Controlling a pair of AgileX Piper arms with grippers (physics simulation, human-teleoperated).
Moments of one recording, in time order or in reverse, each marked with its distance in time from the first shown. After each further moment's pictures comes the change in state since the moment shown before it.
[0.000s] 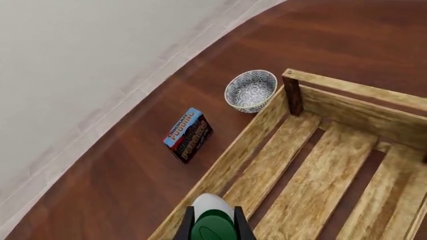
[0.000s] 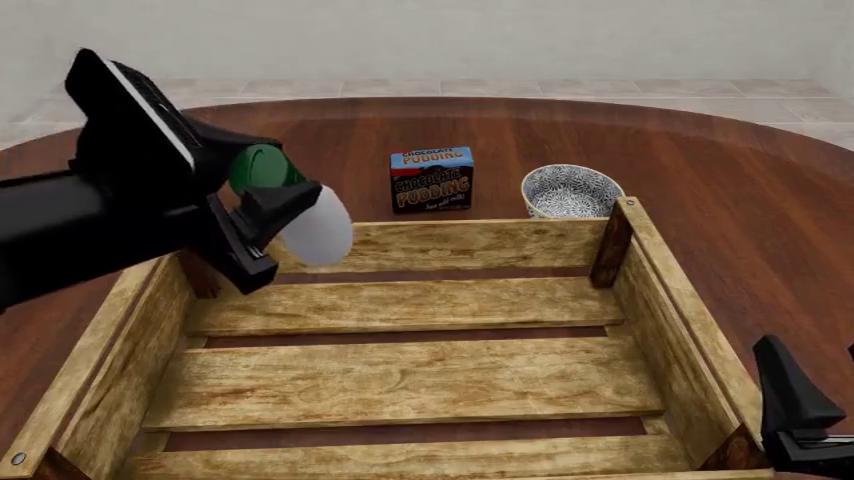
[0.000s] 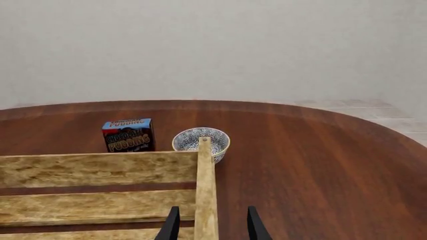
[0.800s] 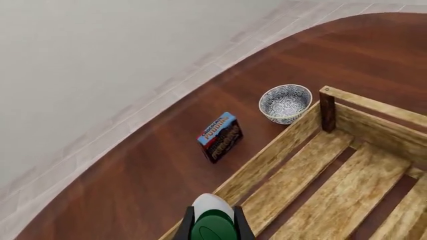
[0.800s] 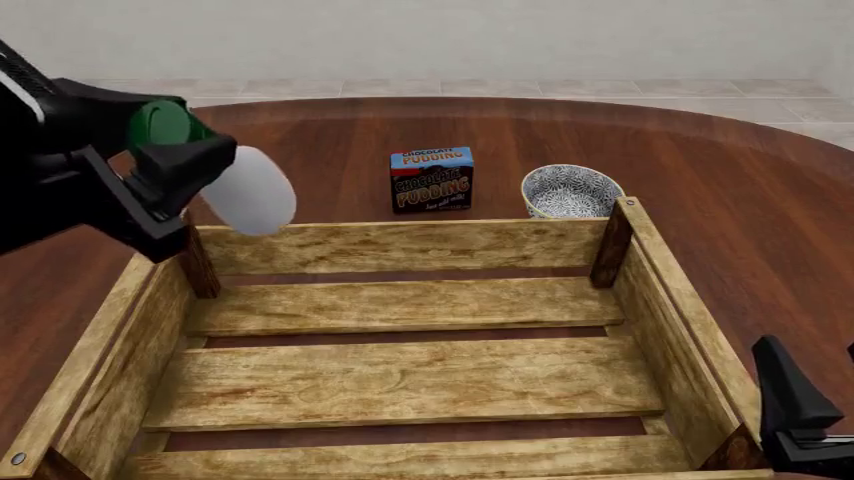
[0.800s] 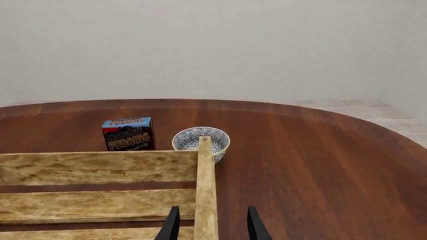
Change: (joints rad) left arm 0.126 -0.145 -0.015 0.063 -0.042; right arm 0.003 0.004 0.000 0.000 -0.009
